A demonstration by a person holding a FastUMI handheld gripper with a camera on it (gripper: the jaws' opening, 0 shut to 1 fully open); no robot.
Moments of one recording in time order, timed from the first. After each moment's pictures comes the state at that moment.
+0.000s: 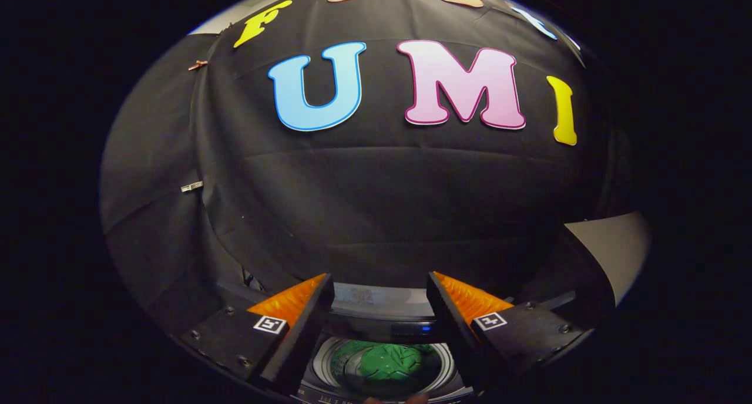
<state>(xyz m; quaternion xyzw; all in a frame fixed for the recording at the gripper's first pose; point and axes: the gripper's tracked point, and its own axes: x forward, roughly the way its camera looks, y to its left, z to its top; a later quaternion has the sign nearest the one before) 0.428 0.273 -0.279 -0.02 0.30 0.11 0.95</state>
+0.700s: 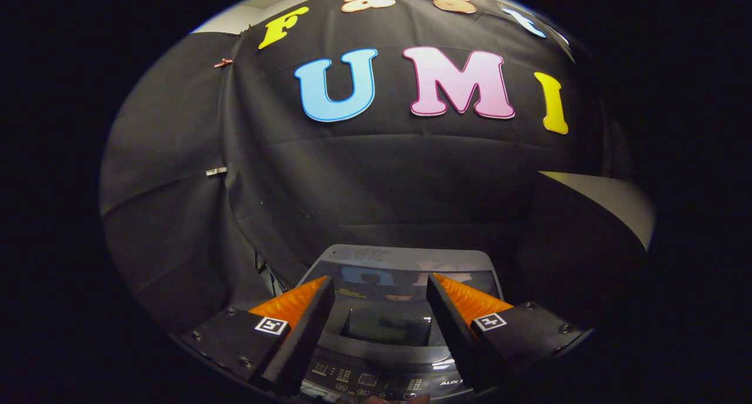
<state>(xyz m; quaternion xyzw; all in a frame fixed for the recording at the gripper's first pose) 0.437 0.272 -0.291 -0.01 0.27 0.13 0.95</state>
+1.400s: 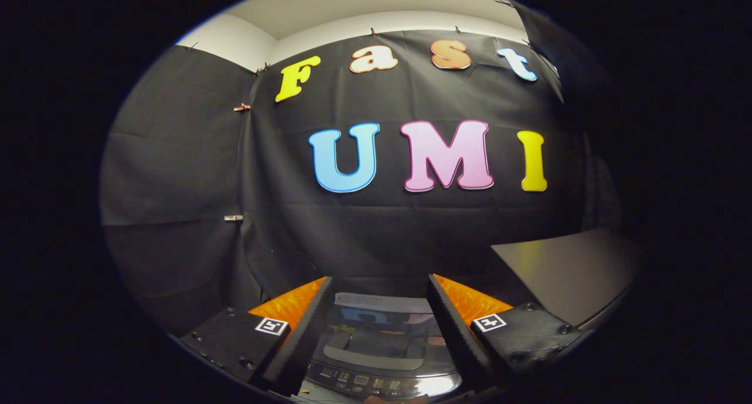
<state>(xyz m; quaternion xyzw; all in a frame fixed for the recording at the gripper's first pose) 0.467 0.274 -0.241 -0.01 0.13 0.14 0.98</state>
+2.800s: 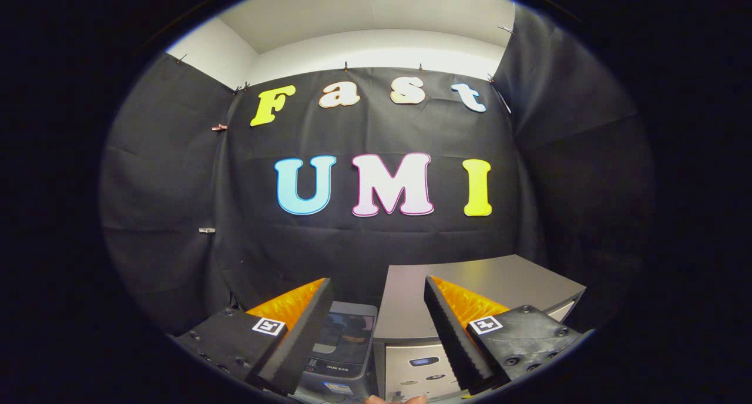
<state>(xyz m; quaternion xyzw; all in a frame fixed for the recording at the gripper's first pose) 0.462 0.231 -0.209 -0.02 0.10 0.08 0.99</state>
